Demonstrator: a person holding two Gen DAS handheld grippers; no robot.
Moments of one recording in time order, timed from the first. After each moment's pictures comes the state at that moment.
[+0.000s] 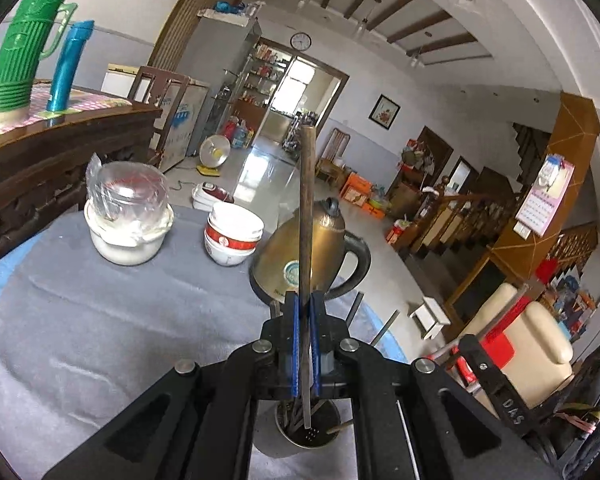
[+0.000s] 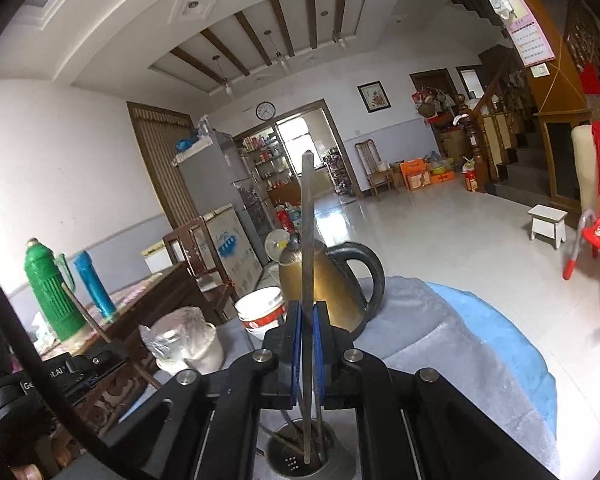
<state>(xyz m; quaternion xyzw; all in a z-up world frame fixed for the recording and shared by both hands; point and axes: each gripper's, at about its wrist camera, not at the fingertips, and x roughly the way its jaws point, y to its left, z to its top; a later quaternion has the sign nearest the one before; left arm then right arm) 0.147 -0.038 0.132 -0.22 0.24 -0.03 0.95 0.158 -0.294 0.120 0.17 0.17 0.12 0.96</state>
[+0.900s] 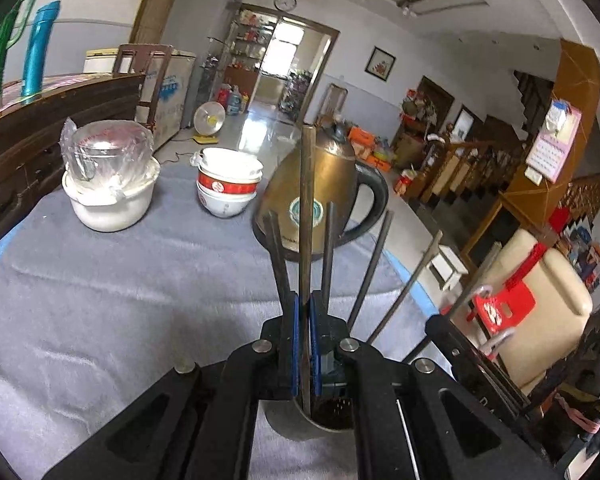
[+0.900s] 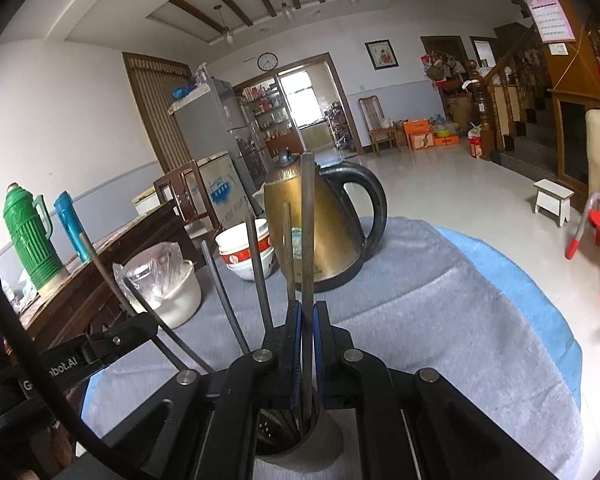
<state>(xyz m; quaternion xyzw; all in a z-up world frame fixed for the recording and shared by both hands) 0.172 -0.071 0.077 -0.17 0.31 -0.05 0.93 0.188 -0.276 0.049 0.13 0.26 0.13 0.95</state>
